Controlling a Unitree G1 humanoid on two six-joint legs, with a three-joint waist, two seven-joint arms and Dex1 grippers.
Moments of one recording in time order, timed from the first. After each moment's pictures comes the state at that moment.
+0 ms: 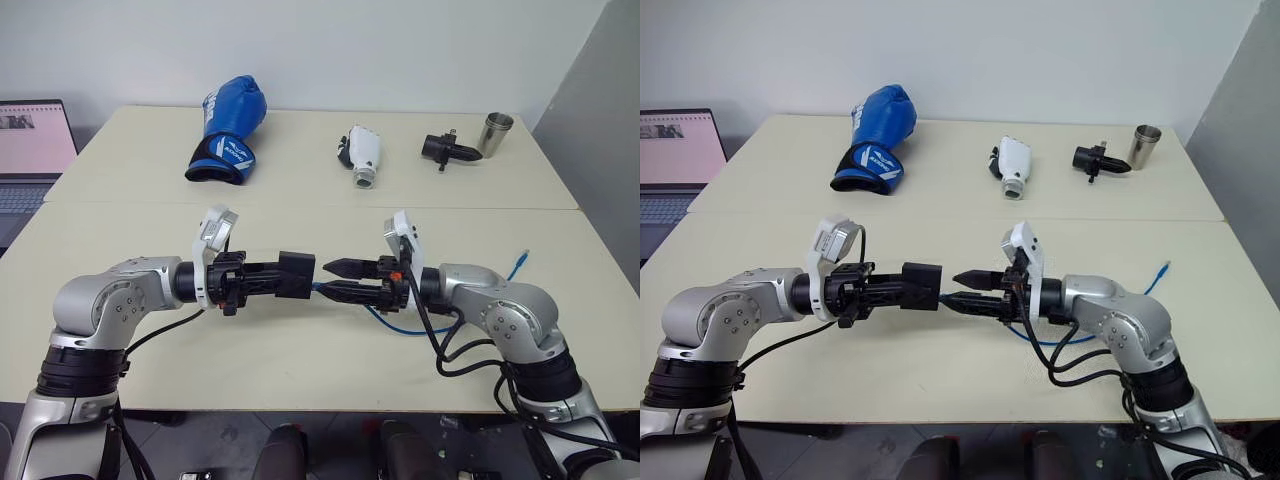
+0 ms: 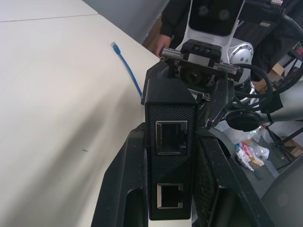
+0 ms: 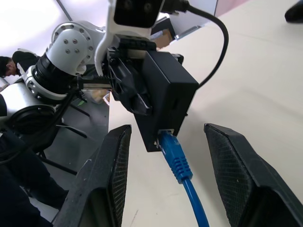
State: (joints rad) left arm -0.47 0.77 0.06 -0.06 -0.86 0.95 -1.21; right arm -0.53 -0.37 0.18 -0.26 0.77 0.90 0.75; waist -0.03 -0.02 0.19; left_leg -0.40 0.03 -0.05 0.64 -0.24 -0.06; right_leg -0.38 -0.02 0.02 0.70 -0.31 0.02
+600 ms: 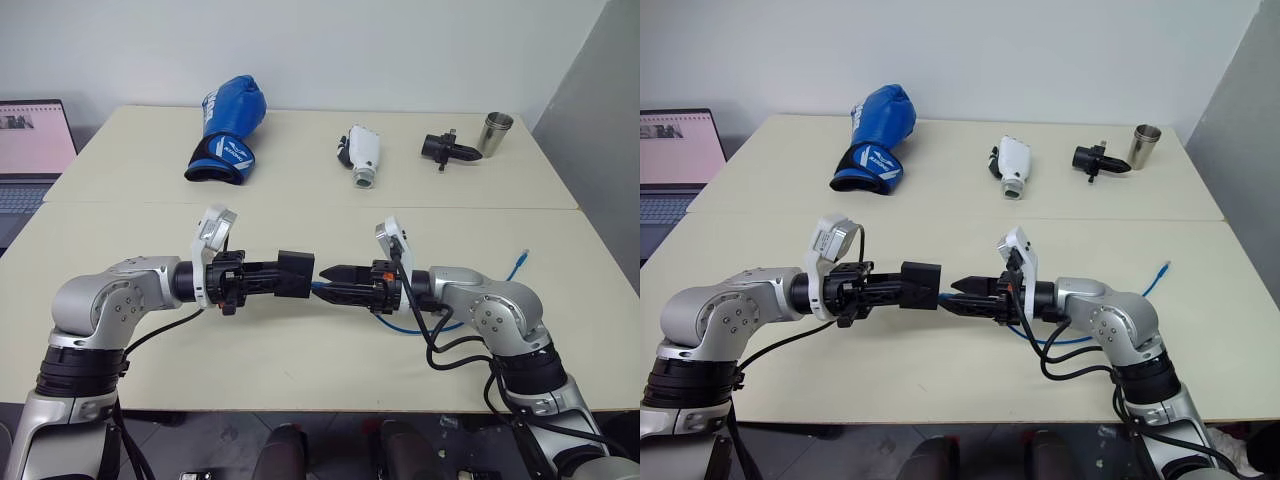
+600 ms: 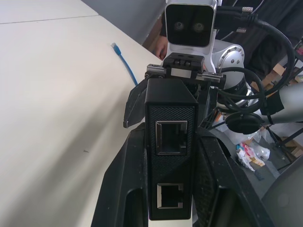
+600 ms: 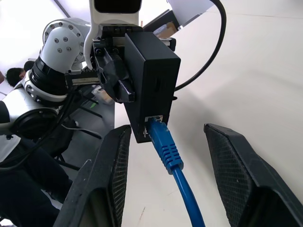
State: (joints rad) left arm -0.47 0.77 0.07 -0.06 -0.86 0.95 -1.21; right arm -0.55 -0.33 0.18 -0.19 0.77 0.93 0.78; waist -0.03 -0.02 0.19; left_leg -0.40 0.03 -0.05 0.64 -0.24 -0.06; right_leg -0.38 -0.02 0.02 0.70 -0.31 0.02
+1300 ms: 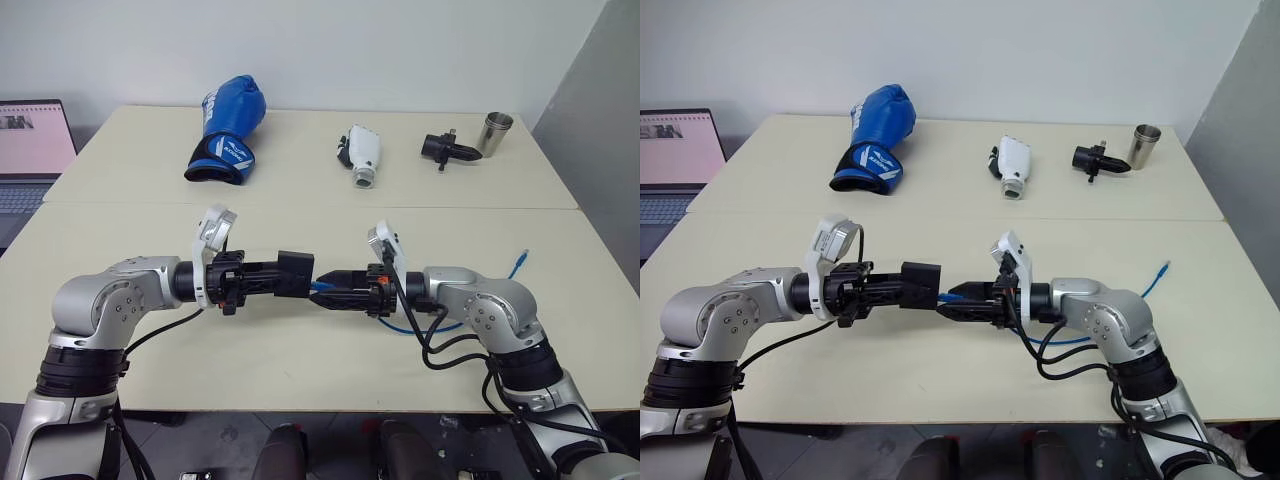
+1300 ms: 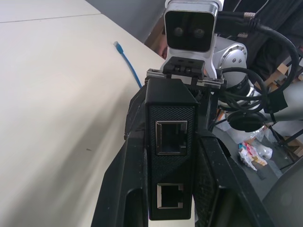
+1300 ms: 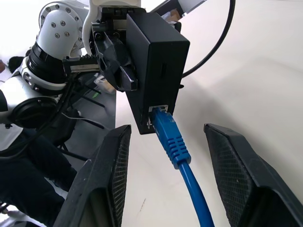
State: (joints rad) left arm -0.47 0.77 0.07 -0.06 -0.84 0.95 -1.21; right arm -0.57 -0.31 0.21 -0.16 0.73 0.95 0.80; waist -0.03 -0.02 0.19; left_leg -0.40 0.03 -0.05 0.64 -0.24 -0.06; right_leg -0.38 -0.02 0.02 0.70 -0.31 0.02
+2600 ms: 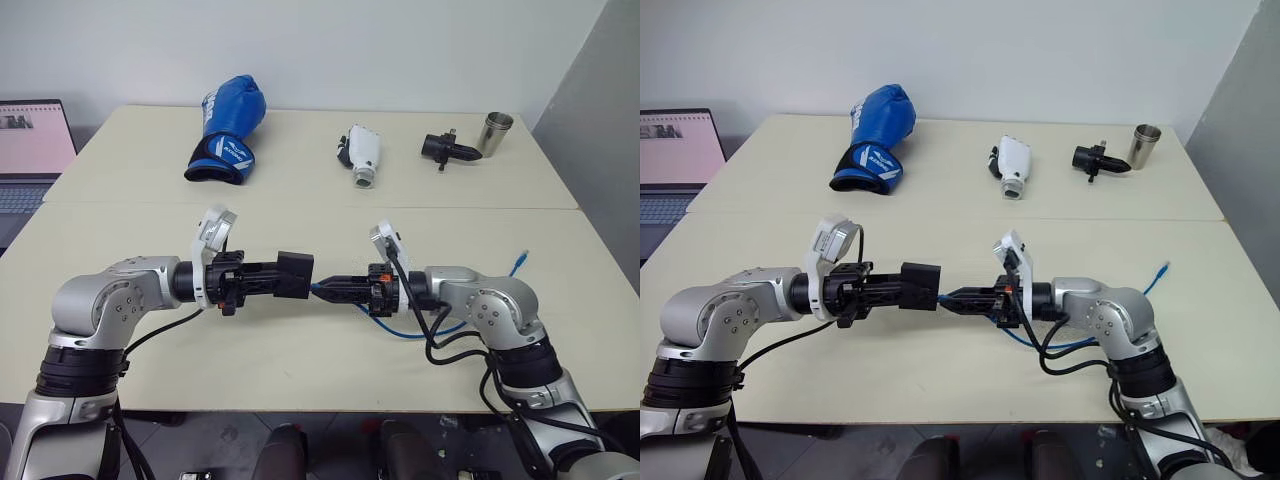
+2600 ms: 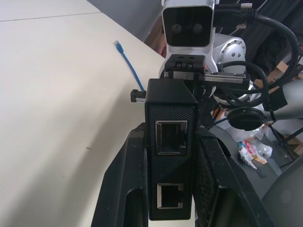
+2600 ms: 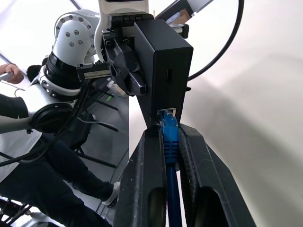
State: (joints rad) left arm -0.47 0.77 0.07 -0.06 -0.83 0.95 -1.23; right arm -0.58 -0.31 0.18 -0.15 0.77 1.01 0.83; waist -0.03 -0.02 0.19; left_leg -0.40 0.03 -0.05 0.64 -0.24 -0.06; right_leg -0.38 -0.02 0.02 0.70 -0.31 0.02
